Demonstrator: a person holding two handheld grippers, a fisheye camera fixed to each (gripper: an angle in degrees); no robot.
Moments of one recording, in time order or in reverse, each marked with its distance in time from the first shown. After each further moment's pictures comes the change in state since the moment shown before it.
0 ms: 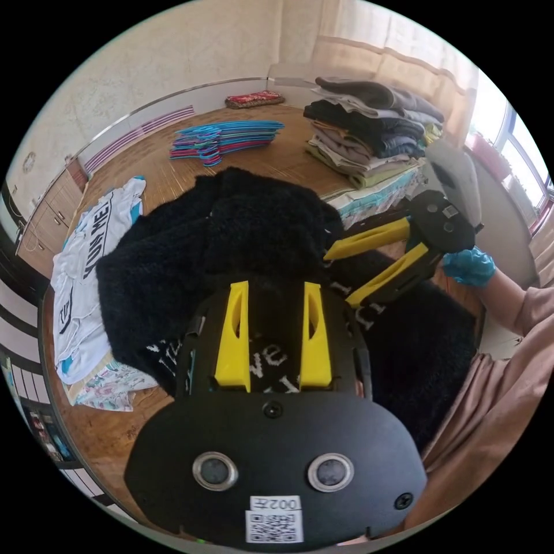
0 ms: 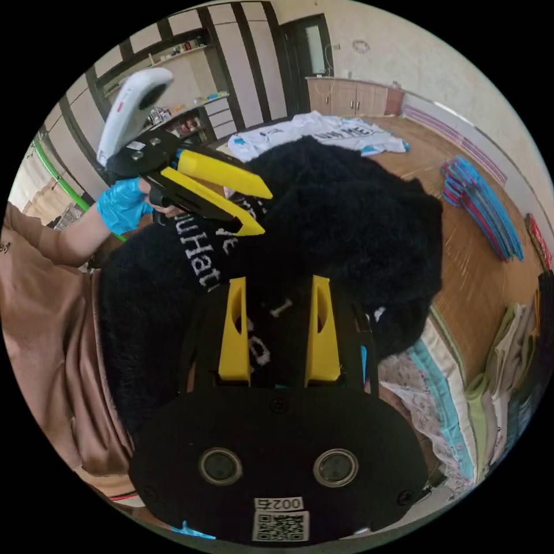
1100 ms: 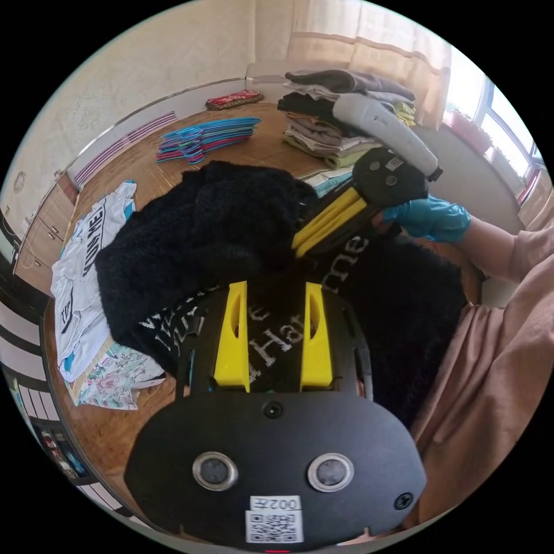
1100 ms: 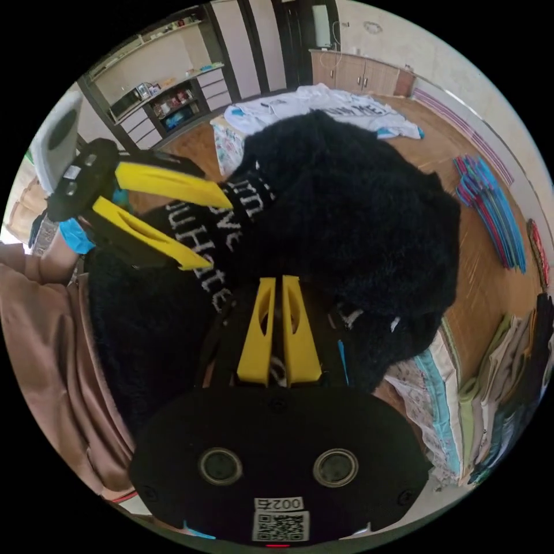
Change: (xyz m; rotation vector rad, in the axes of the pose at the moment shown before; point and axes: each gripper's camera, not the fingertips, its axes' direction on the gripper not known) left arm 0.011 0.076 -0.017 -0.015 0.020 0.092; right arm -0.048 -0.057 0.052 -0.093 0.055 -0.023
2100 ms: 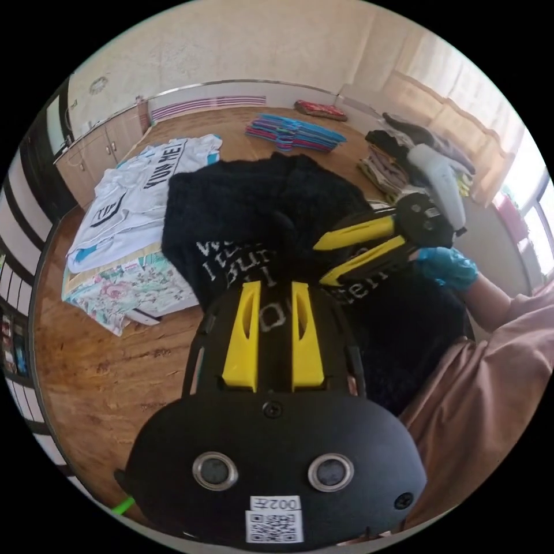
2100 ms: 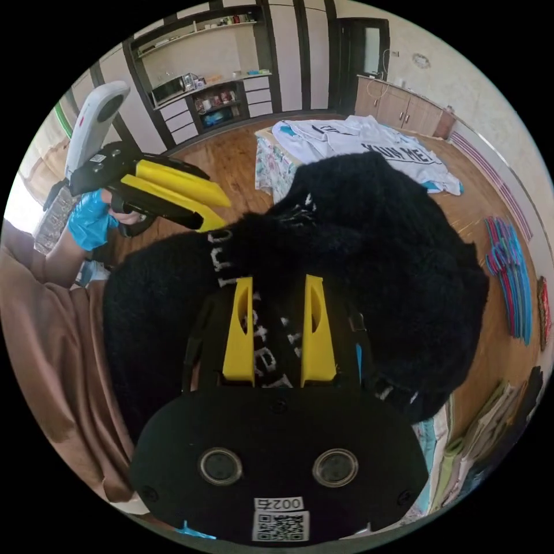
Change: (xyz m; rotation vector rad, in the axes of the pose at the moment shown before) left arm -0.070 0.102 -0.034 0.063 -0.045 -0.392; right arm -0.058 -0.026 0.020 0.045 -0.063 -0.177
